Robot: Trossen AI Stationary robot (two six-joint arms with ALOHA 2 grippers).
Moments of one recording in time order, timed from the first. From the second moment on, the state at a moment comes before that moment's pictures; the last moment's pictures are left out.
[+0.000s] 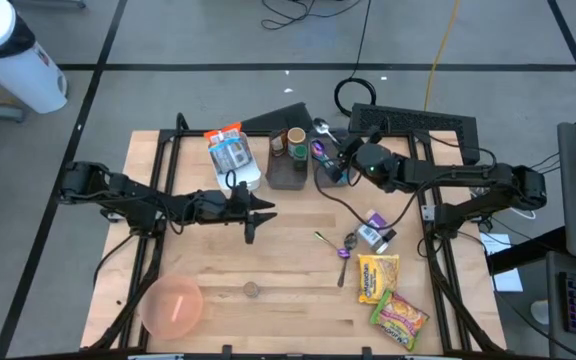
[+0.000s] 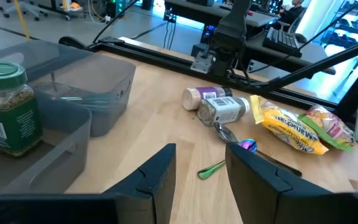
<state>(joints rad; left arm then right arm) -0.03 1.39 0.45 0.76 -0.16 -0.26 -0.22 1.25 0.88 0.01 0.65 0.01</state>
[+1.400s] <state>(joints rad) 0.00 1.39 0.45 0.76 -0.19 -0.26 -0.62 1.34 0.96 -0.15 0.14 0.19</state>
